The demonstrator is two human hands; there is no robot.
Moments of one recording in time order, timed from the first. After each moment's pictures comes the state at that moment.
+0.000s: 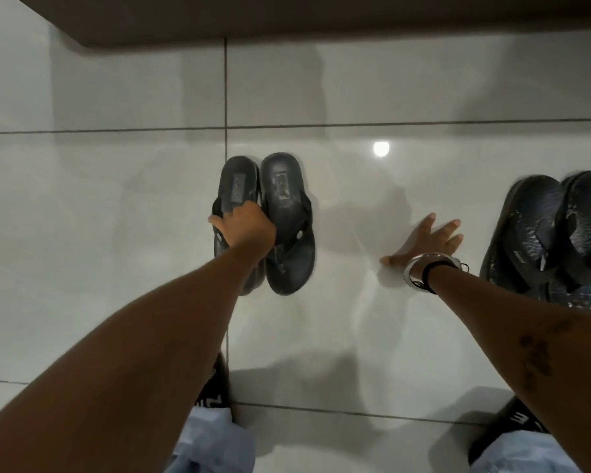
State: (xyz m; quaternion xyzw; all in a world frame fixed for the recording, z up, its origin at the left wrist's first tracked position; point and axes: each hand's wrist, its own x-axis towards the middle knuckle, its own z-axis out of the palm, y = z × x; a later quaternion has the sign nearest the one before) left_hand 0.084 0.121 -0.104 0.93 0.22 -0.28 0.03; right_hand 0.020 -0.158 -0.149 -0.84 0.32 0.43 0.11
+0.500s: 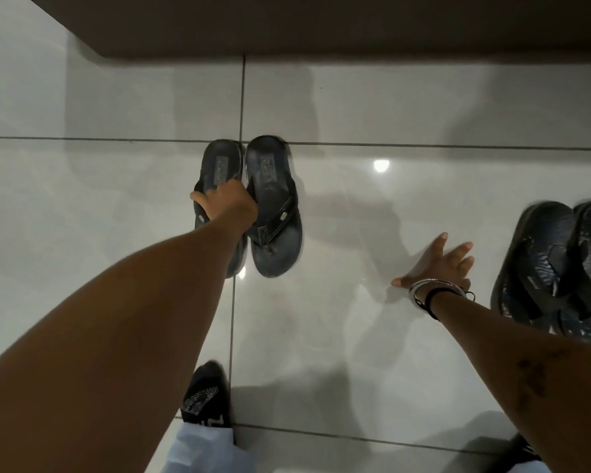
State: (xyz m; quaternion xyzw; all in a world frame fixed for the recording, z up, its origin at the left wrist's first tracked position) left_hand 0.152 0.166 -0.107 0.93 0.22 -0.30 -0.02; right_hand 0.014 -0.152 -0.168 -0.86 0.34 0.36 0.06
